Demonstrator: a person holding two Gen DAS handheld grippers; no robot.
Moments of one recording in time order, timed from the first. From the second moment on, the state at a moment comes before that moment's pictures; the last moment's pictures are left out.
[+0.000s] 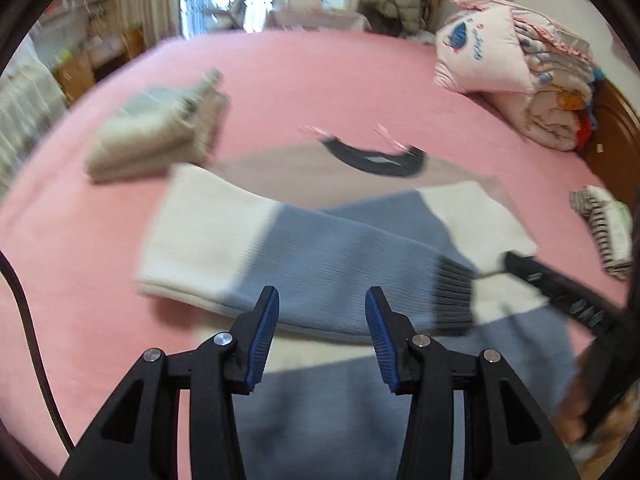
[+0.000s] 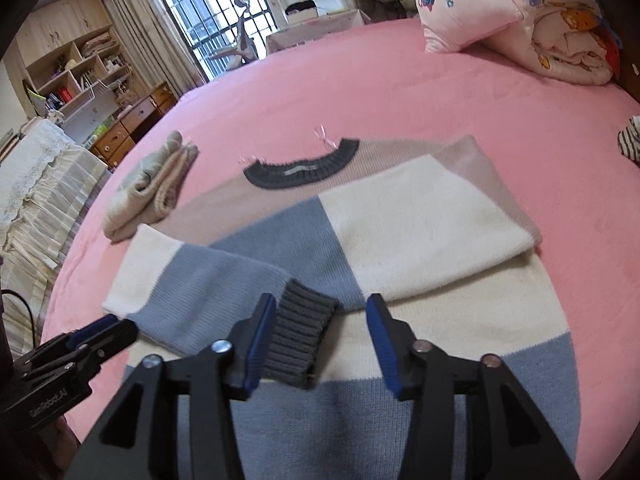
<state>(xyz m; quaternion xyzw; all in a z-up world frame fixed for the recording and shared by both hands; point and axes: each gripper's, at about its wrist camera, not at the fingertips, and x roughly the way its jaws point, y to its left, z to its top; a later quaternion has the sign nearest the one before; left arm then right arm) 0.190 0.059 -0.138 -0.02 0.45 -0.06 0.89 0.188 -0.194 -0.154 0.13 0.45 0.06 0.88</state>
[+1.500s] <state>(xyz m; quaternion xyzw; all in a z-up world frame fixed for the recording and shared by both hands) 0.257 0.172 -0.216 -0.14 0.49 0.06 0.86 0.270 -0.133 -0.054 -0.01 0.36 0.07 0.93</state>
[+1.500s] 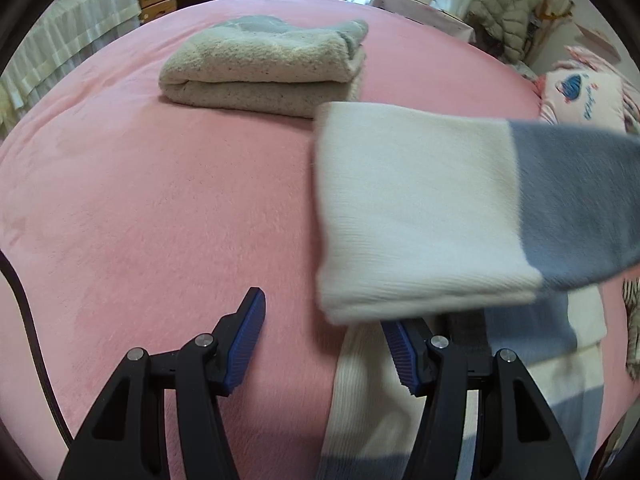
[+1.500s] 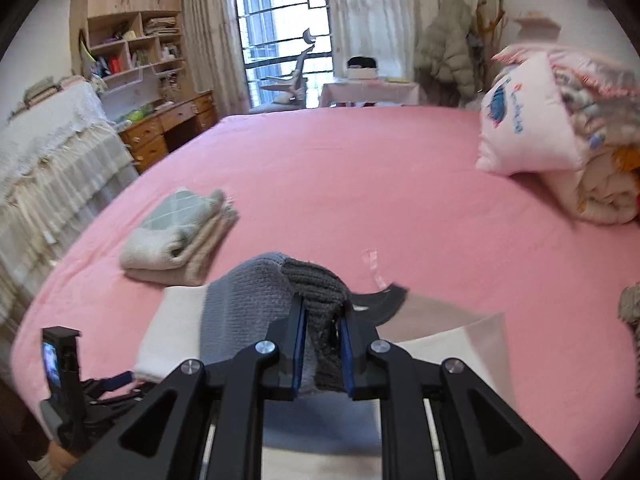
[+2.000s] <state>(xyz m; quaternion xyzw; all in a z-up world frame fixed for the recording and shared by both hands) 0.298 0.150 -0.212 -0.23 0.50 0.03 0.83 0.286 -0.190 -0.074 0.03 0.40 0.02 0.92</state>
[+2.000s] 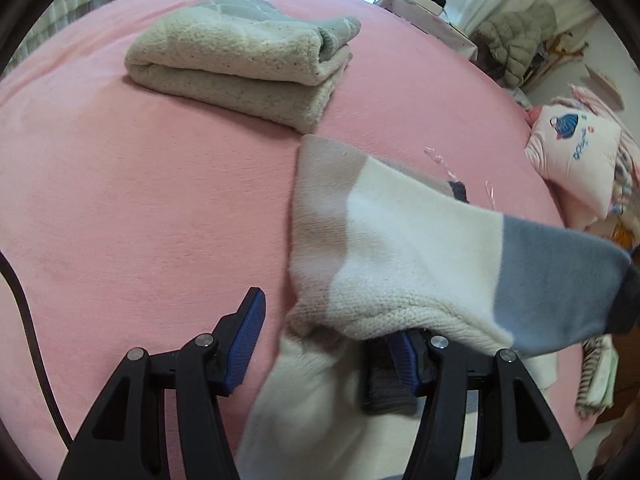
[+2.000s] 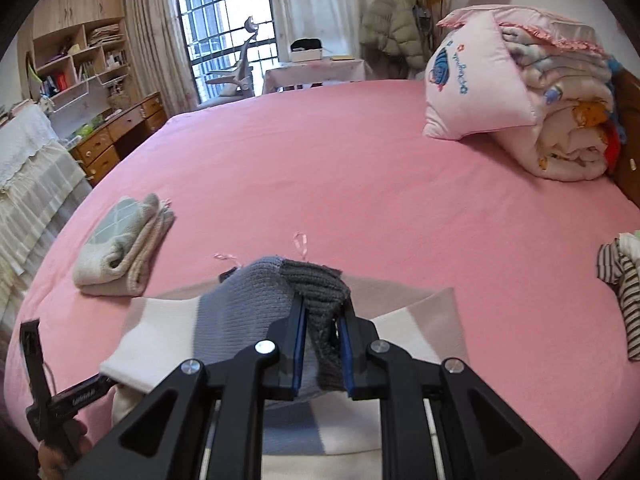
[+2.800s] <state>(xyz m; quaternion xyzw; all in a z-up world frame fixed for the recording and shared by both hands) 0.286 0.150 -0.238 -0.15 0.52 0.07 0.84 0.292 -0.269 -0.212 0.15 0.54 0.01 0.83</state>
